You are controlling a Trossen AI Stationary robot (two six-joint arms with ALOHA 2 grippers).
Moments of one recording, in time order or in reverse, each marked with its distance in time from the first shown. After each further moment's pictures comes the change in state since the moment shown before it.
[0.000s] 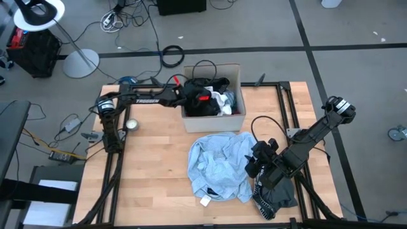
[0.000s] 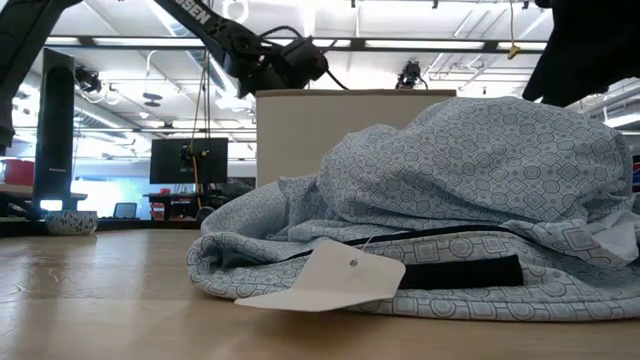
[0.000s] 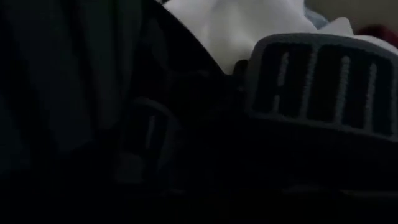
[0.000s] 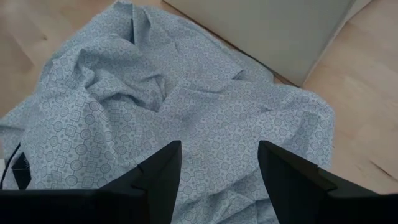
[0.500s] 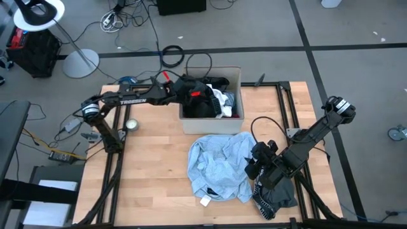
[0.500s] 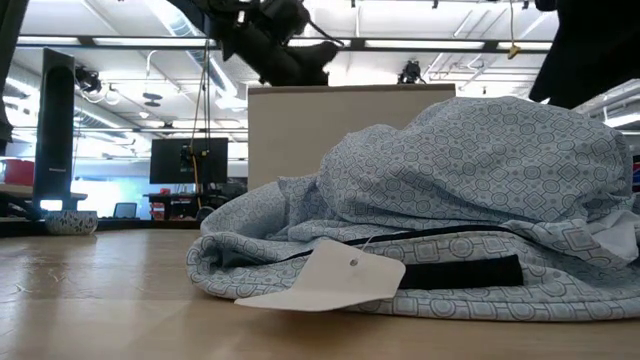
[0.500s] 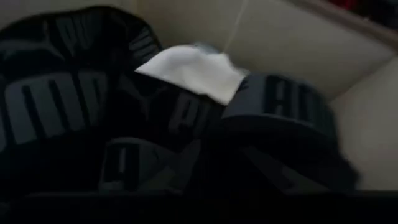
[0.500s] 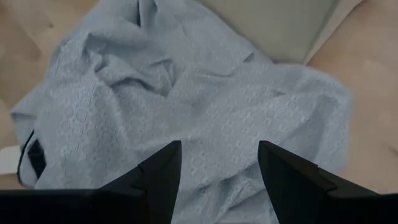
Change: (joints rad) left arm -0.016 -0.193 -0.002 -0.038 0.009 0.092; right arm 0.000 0.000 0.000 0.030 -0.047 0.000
